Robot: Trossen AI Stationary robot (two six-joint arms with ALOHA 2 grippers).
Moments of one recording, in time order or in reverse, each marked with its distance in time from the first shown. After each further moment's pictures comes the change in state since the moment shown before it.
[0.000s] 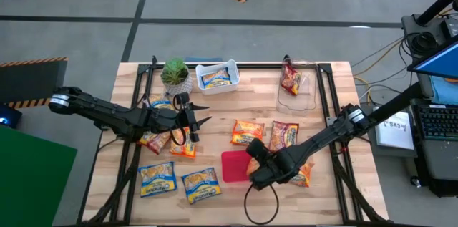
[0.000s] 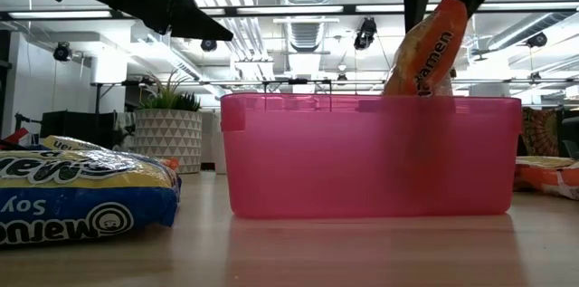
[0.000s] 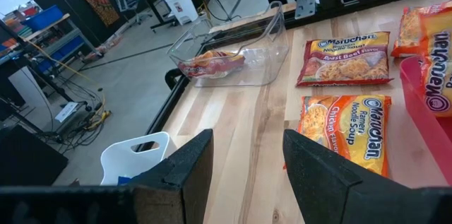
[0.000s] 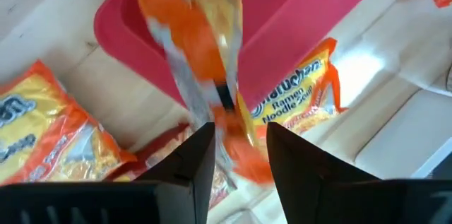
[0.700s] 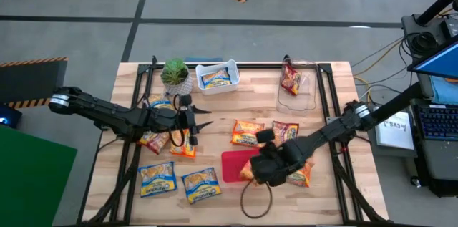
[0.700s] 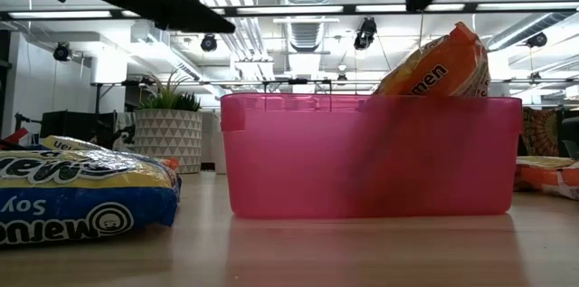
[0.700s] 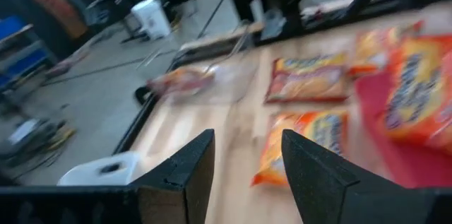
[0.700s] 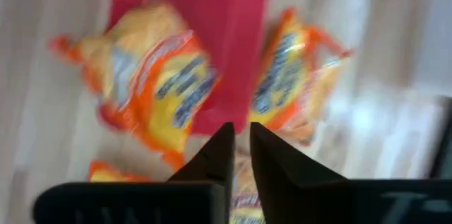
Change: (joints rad) left arm -0.001 0.000 0.000 0.041 0.128 -0.009; right arm 0.005 -0.077 0.008 0.039 -0.001 0.577
